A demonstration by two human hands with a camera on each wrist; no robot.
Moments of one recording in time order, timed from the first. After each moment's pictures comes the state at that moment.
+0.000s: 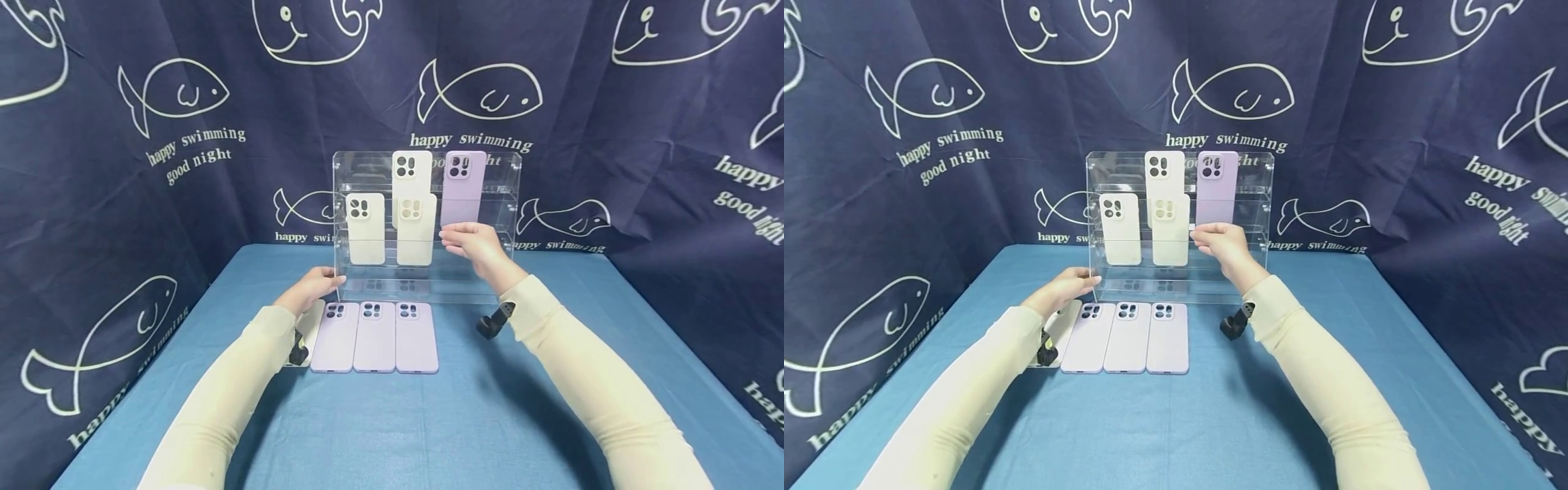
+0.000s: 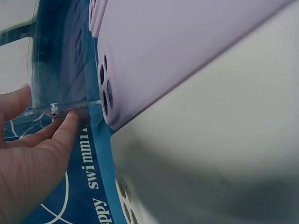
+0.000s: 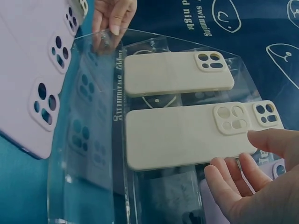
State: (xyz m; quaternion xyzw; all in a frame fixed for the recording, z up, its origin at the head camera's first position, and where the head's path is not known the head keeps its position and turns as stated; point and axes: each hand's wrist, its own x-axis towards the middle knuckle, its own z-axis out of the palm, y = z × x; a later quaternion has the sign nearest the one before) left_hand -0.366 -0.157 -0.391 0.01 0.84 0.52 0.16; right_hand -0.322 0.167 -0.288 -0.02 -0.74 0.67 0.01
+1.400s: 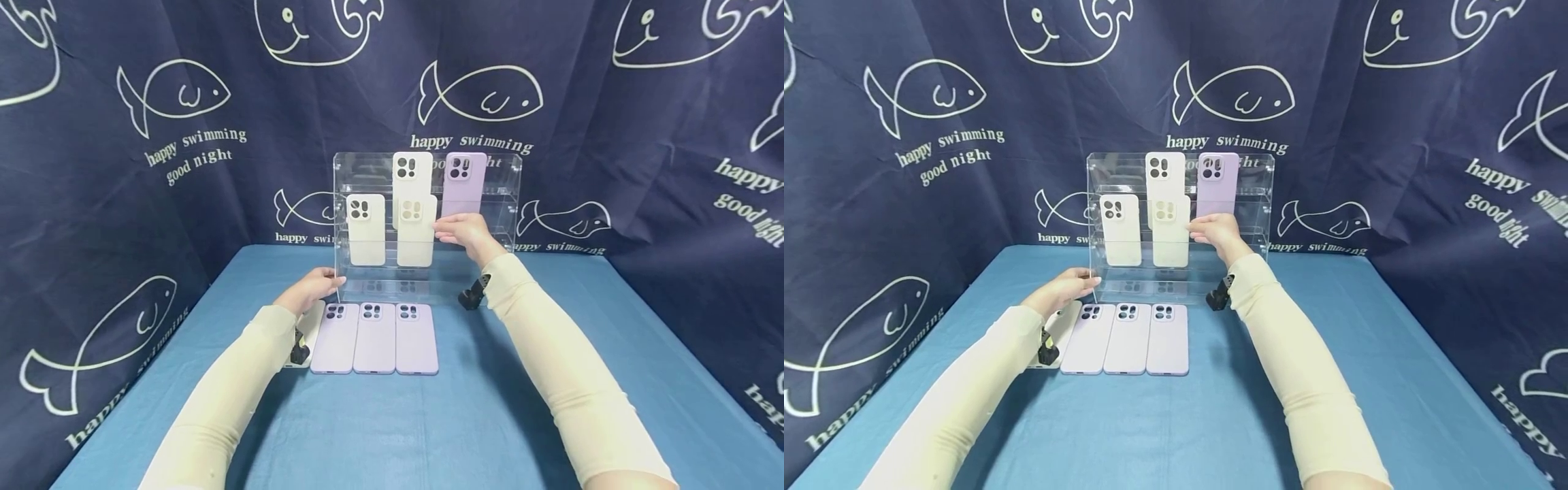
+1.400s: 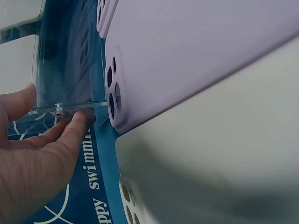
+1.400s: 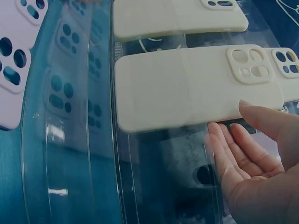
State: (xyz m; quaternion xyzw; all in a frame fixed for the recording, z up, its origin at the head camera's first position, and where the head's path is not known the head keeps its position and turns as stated) left_hand -0.364 -0.157 -0.386 0.00 0.83 0.53 0.19; right_hand -0.377 0.166 -0.290 -0.04 -0.77 0.64 -0.01
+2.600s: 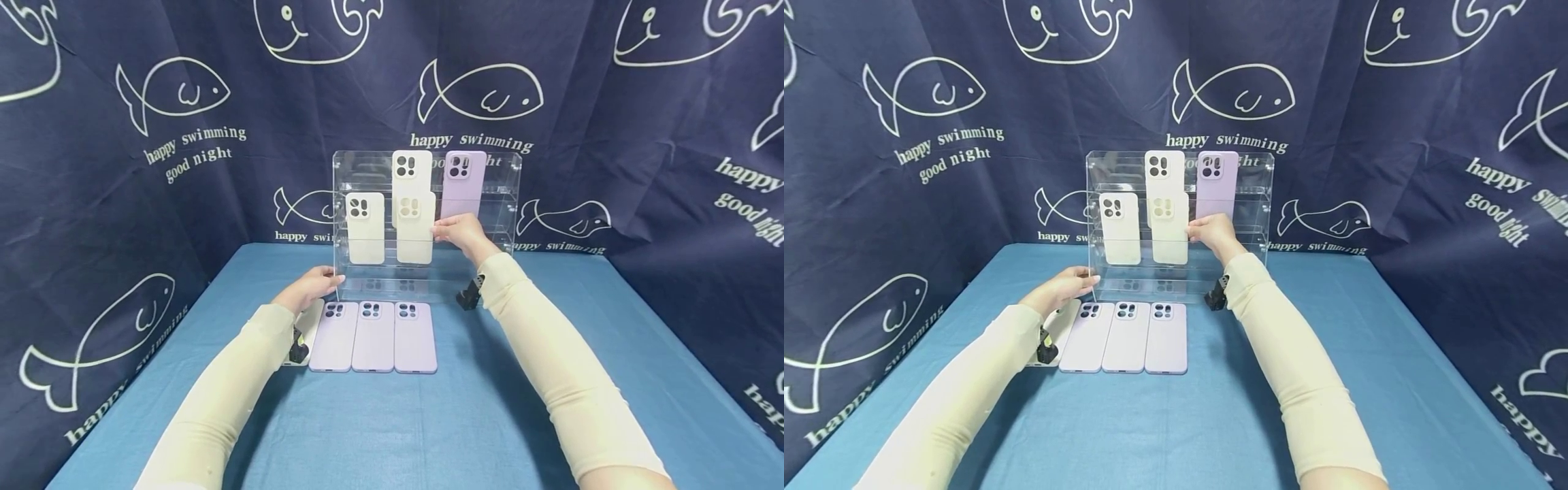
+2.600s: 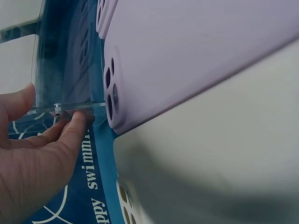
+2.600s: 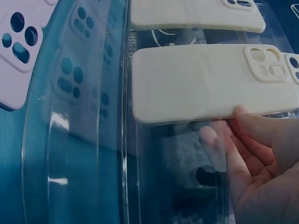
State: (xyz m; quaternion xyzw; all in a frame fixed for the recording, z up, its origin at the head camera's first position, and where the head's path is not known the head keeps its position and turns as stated) left_hand -0.363 -0.157 -0.384 -0.01 0.83 0.53 0.19; right_hand -0.379 0.164 -0.297 -0.01 -0.83 0.56 0.00
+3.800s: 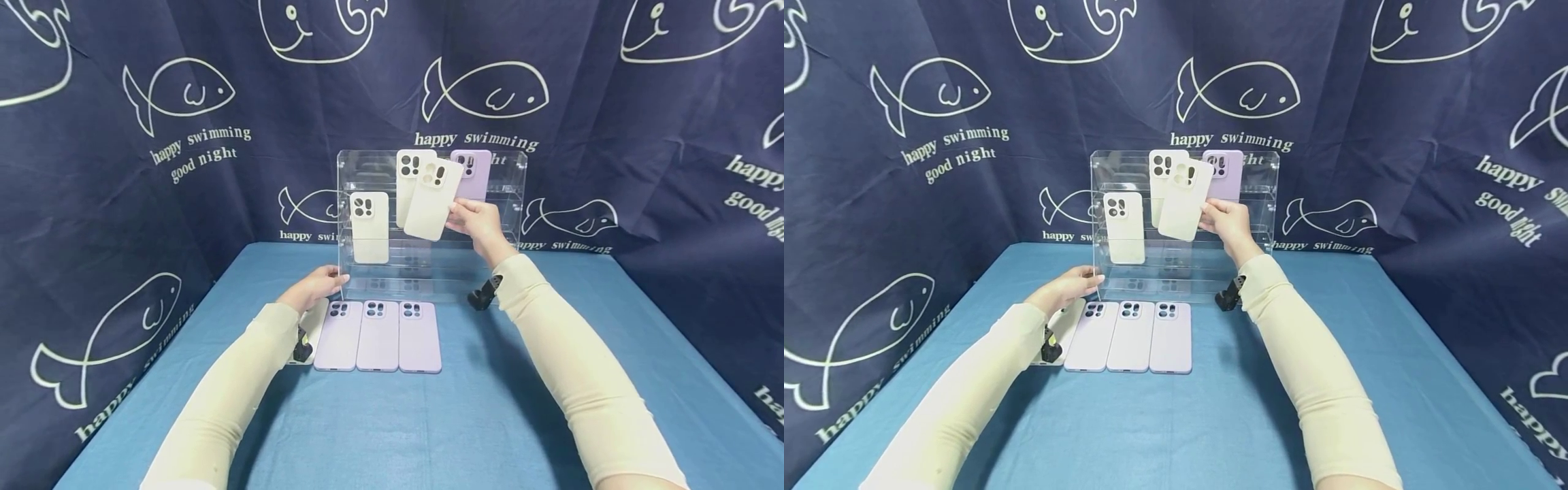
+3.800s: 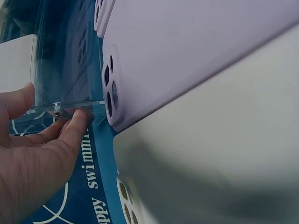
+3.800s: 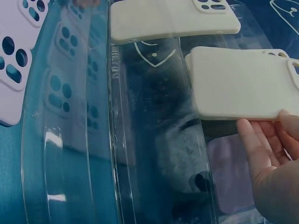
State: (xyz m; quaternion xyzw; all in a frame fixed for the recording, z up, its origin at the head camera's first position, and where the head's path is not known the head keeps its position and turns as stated) left_hand -0.367 -0.157 -0.388 0.00 0.82 0.54 0.18; right_hand -0.378 0.174 -0.288 0.02 -0.68 0.73 0.10
